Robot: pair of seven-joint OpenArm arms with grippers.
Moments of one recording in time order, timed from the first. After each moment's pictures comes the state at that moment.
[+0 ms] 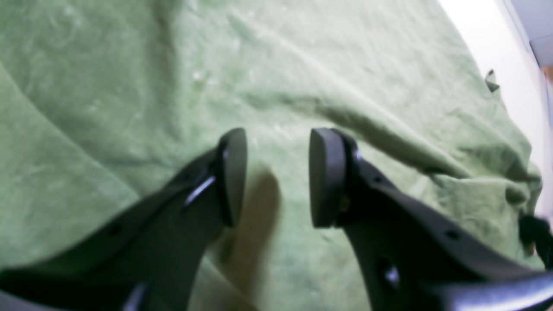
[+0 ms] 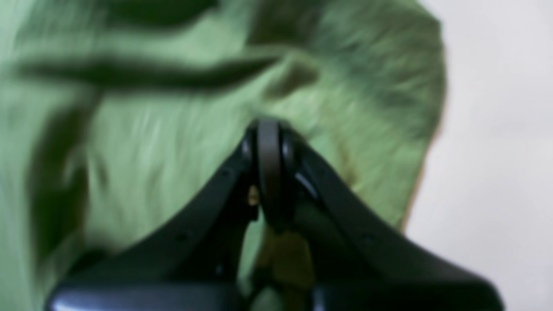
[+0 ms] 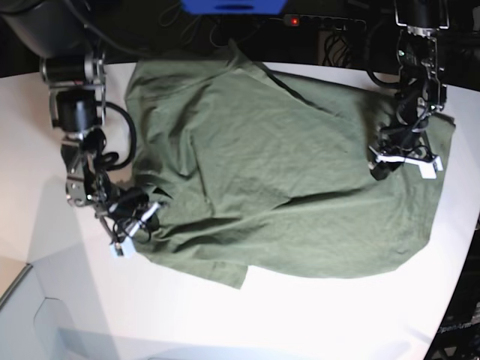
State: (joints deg) left arm 8.8 -19.2 -8.4 79.9 -54.7 0.5 22.3; right arm 25.5 12.3 -0.8 43.3 17.0 26.1 -24.6
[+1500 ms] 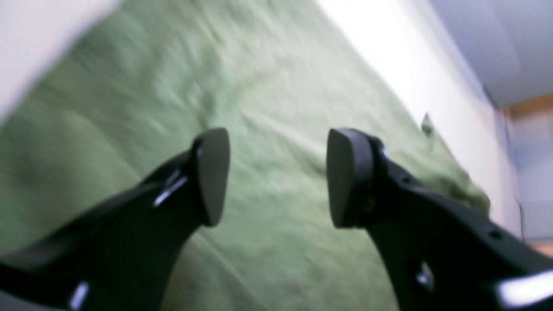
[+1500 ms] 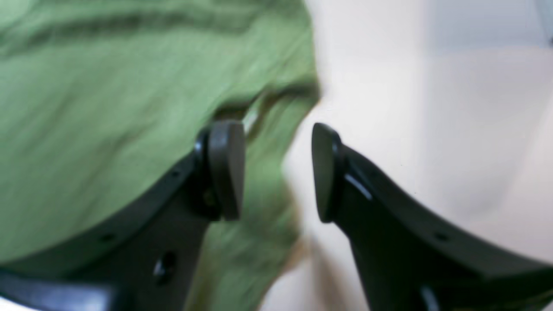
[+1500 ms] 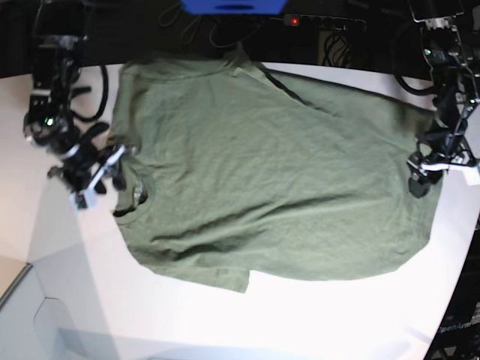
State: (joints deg) left arm 11.7 -18.8 -24.7 92.5 -54.8 0.3 31.9; right arm -6.1 12.1 12.9 98.9 15.1 25.3 -44.3
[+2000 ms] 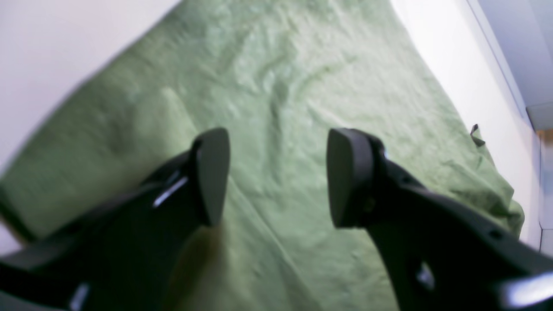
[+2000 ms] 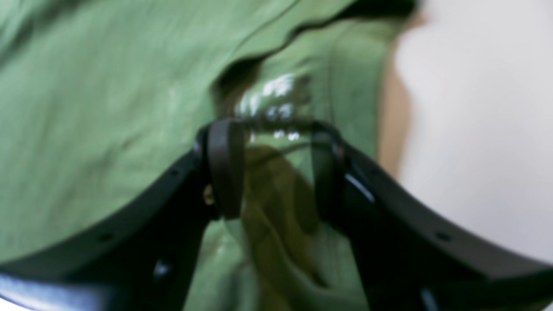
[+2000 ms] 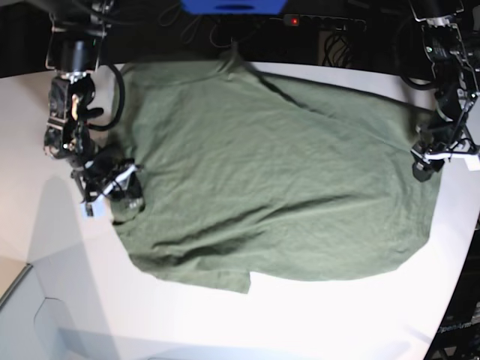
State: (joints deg) left arm 11.9 -18.5 -26.3 87.4 -54.6 0.5 32.4; right arm 7.1 11.7 13.2 65.4 17.9 26.9 -31.0
